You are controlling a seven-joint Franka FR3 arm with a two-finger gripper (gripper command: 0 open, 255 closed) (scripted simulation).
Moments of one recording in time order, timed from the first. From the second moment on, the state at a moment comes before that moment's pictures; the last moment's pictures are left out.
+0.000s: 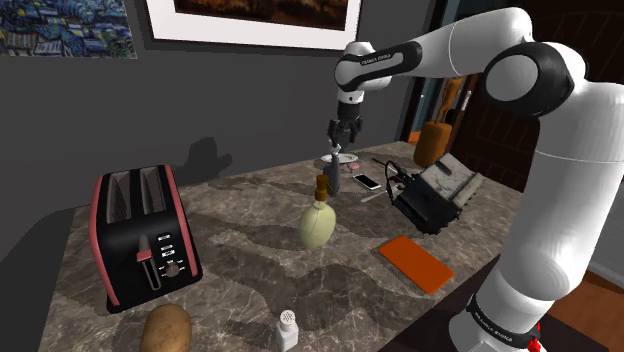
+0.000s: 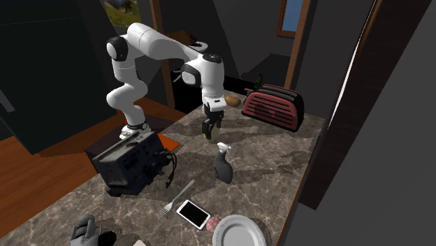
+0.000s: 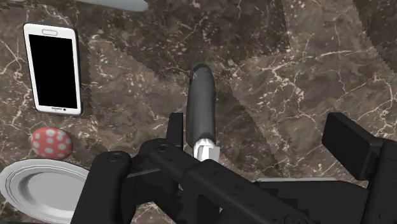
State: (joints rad) arm -0.13 0.22 -0.07 -1.69 0.02 1.91 -0.11
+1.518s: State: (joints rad) arm -0.15 0.40 -0.09 -1.55 0.03 1.98 -0.12
